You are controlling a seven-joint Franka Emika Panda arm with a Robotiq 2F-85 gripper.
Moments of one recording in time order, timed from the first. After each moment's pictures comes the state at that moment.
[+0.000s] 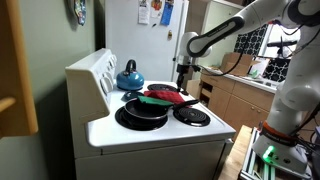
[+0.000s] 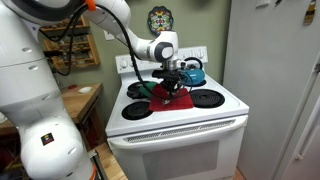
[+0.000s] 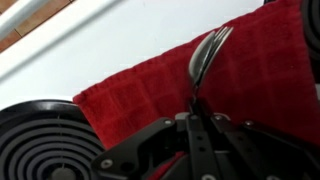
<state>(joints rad) 0.09 0.00 0.09 -2.23 0.03 2.26 -0.32</state>
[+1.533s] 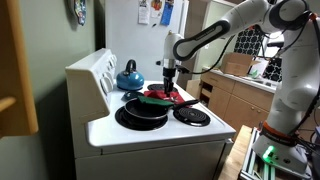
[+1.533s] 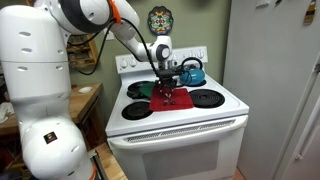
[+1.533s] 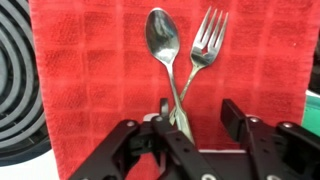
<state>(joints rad) 0.14 0.20 0.19 -2.02 -0.06 2.20 -0.58</state>
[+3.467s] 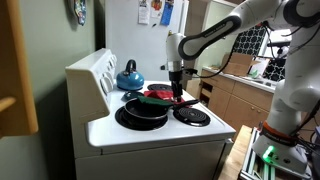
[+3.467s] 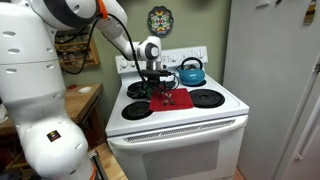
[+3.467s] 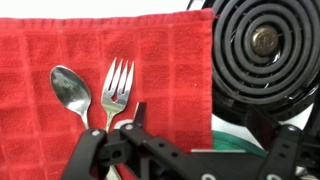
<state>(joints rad) 0.20 0.11 0.21 -2.12 -0.03 2.03 -0.43</state>
